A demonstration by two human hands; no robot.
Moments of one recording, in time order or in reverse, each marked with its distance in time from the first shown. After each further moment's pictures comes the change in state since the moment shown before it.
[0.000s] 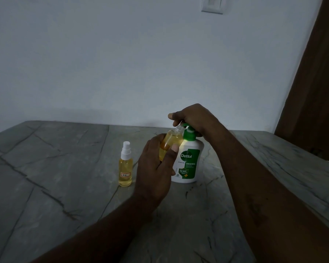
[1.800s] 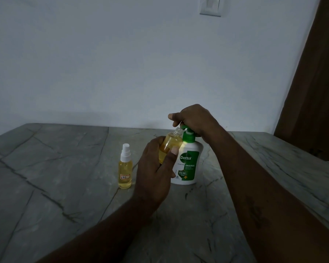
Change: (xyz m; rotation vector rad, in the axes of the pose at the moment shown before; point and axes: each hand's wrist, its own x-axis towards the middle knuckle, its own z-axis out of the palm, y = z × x) left_hand -0.001 0.004 -0.001 0.028 -0.022 0.014; right_hand 0.001 0.002 -0.002 -0.083 0.024 -0.076
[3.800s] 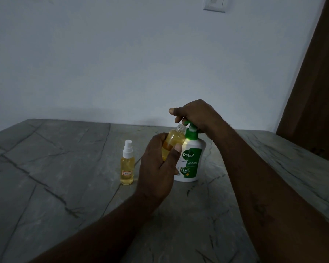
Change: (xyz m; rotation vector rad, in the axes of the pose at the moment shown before) left_hand 0.001 0.002 0.000 0.000 -0.012 0.020; right_hand 0.001 -0.002 -0.002 0.008 0.003 -0.006
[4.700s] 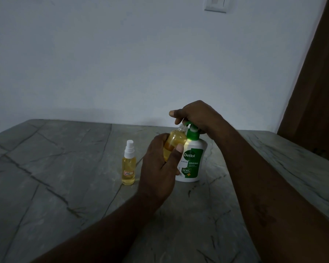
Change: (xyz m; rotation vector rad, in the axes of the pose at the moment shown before) left_hand 0.000 -0.003 0.000 0.003 0.004 0.009; right_hand 0.000 -0.003 0.001 0.008 -0.046 0.027
